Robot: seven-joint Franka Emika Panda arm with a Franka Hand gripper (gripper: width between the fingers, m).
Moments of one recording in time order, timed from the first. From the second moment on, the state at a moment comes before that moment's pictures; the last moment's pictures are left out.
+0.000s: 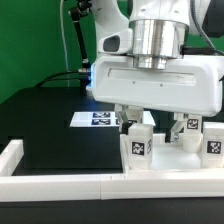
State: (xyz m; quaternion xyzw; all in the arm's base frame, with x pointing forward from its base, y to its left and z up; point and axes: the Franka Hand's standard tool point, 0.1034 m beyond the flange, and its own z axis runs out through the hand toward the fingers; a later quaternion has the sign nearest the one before) arm 0.620 0.019 0.073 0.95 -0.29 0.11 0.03
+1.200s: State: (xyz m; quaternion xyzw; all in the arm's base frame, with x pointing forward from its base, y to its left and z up) arm 0.607 0.011 0.075 0.96 -0.26 0.03 -0.04
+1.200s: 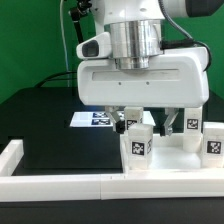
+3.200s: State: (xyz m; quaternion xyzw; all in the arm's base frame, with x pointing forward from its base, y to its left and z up) arm 0.626 0.020 0.073 0.59 -0.81 -0.01 -0.06
